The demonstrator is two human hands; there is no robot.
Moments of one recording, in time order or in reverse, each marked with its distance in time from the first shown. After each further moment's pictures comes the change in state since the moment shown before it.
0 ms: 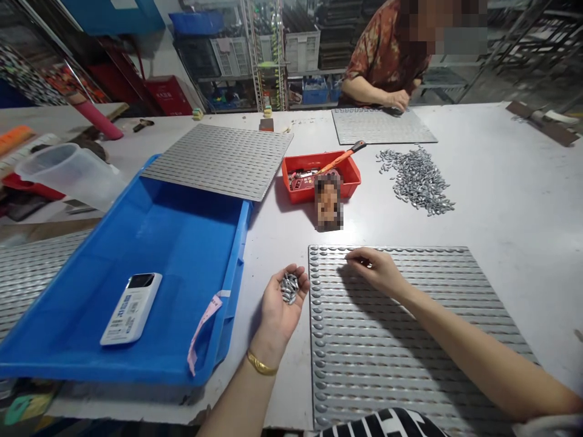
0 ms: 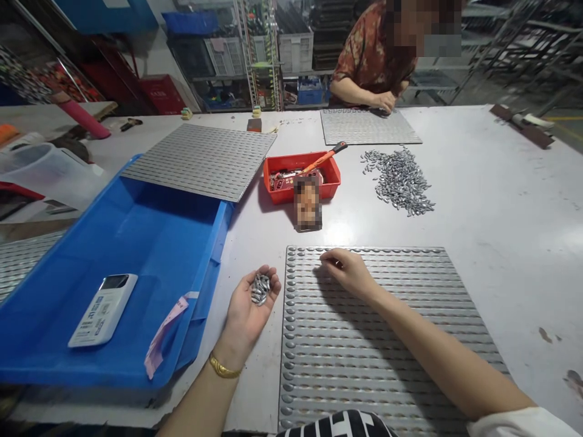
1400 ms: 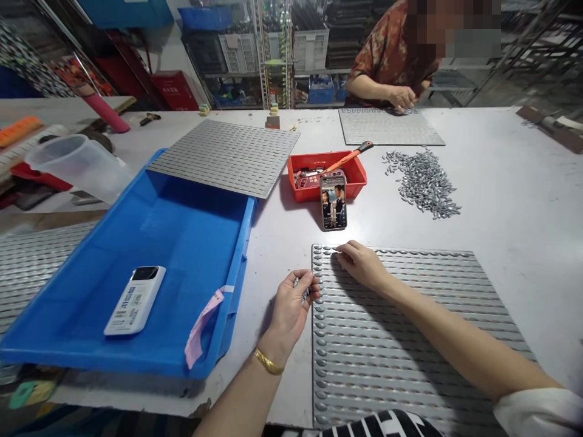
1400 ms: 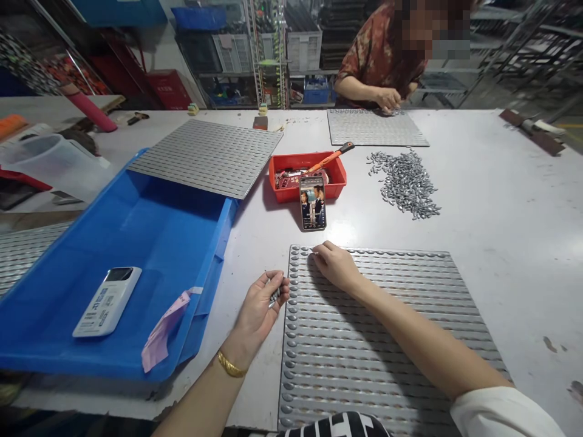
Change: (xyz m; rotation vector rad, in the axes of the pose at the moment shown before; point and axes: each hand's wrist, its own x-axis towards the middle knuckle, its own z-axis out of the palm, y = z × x) left_hand -0.004 -0.022 -0.003 0.303 -0.177 0.072; right_hand 0.024 -0.008 0.026 -0.340 -0.050 -0.140
